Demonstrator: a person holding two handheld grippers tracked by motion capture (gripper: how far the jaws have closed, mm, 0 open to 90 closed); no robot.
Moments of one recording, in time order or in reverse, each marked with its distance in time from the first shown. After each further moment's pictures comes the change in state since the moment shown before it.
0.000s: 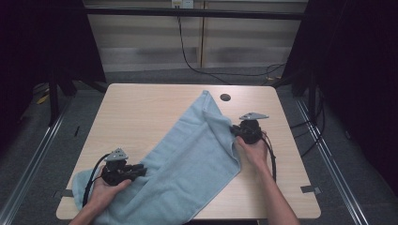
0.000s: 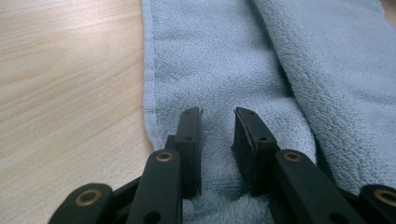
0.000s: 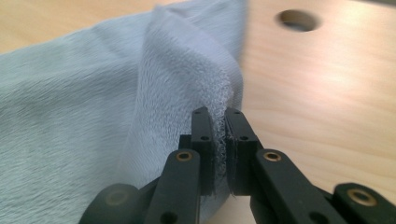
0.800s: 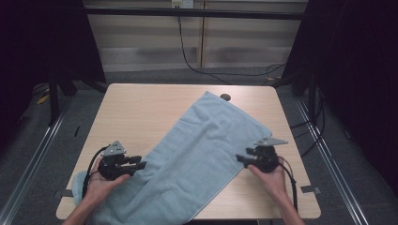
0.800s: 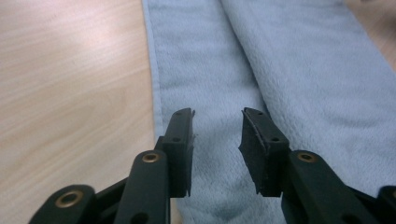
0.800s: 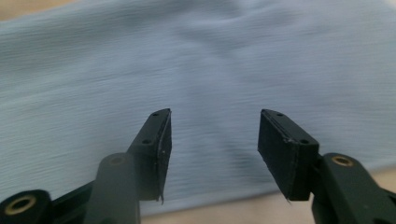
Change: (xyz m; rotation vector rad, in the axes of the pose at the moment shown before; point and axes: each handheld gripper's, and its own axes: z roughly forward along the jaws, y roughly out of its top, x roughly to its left) left arm -0.006 0.030 -0.020 -0.048 0.022 0.073; right arm 0.030 -0.058 -0.077 0.061 0.119 0.028
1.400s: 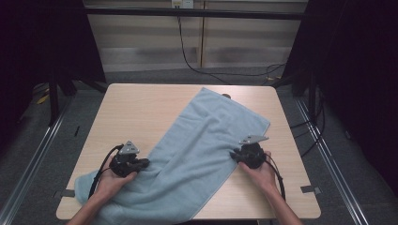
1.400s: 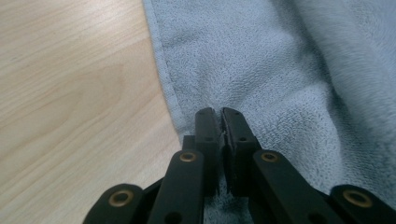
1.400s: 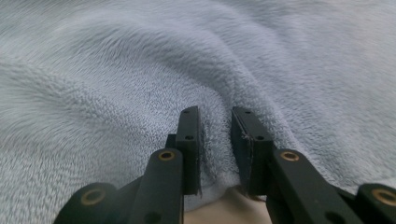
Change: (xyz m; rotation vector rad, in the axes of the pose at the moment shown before) left arm 0.005 -0.002 0.041 0.149 0.063 0.042; right arm -0.005 0.008 0.044 0.100 -0.045 -0.125
